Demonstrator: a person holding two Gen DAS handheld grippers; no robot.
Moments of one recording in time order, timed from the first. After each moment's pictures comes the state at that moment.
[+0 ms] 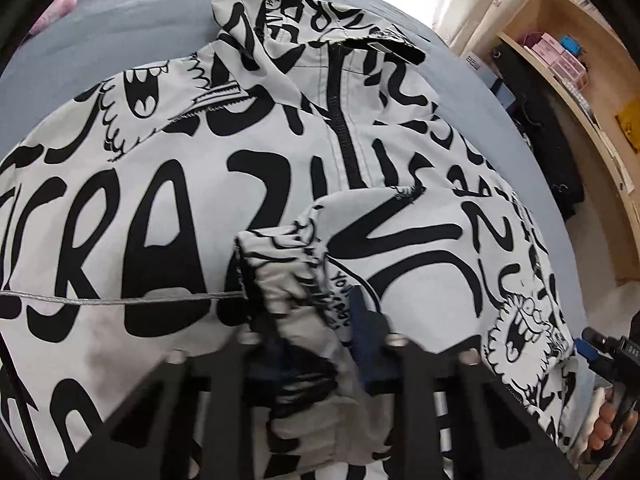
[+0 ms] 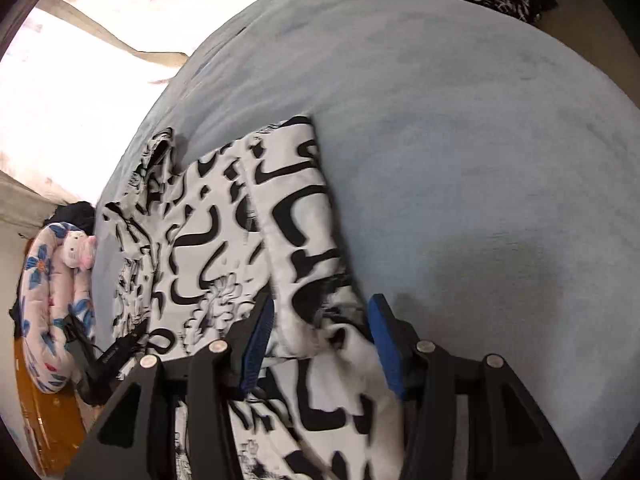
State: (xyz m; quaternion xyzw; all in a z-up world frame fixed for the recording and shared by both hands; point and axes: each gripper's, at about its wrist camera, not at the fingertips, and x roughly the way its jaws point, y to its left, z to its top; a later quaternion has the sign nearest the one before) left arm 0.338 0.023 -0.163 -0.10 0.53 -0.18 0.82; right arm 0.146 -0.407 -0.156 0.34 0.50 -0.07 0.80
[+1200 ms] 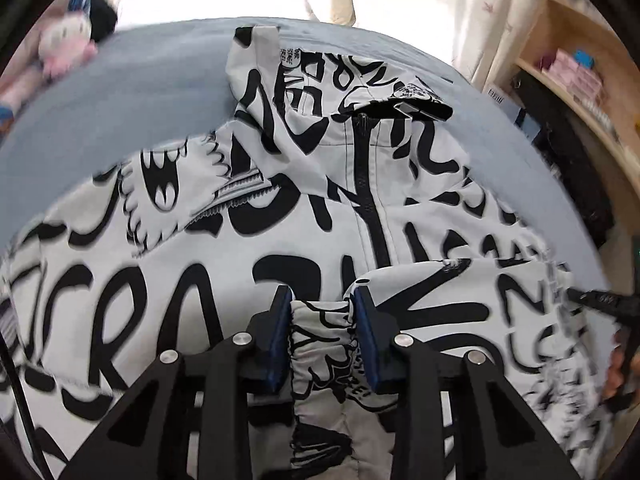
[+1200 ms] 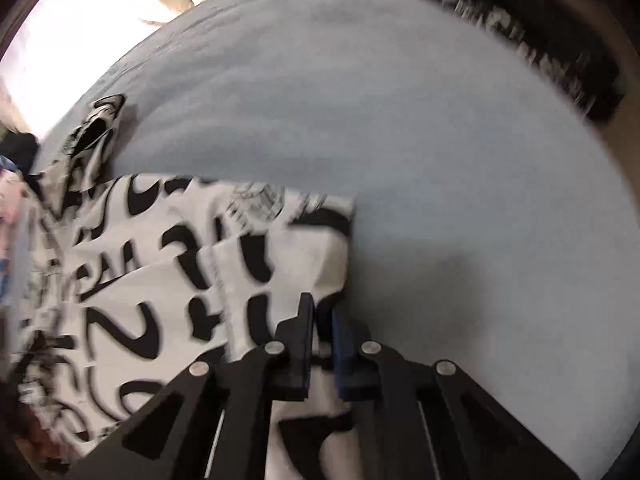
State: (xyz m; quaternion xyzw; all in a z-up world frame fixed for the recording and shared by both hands) left arm 0.374 0.011 -0.159 -0.04 0.47 -0.11 0.88; right arm 0.330 -0.402 -0.185 0.15 0.54 -0.12 0.82
